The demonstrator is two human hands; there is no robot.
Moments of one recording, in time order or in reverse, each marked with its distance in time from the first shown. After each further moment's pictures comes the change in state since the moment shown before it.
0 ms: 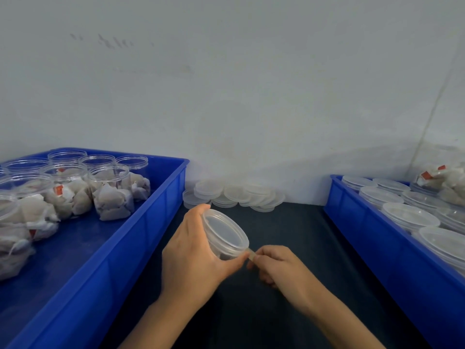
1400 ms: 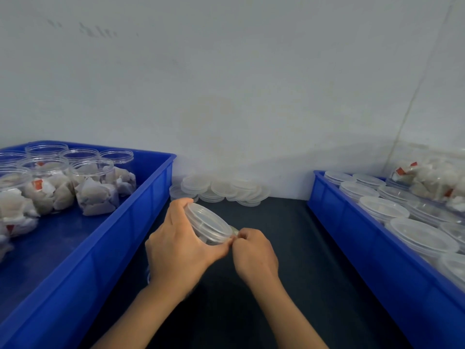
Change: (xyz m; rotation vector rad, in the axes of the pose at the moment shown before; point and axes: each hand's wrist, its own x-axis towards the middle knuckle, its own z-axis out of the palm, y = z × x) left_hand 0.005 0.008 0.002 0.065 0.063 -0.131; right_hand 0.024 -0.014 0.031 -0.190 0.329 0.163
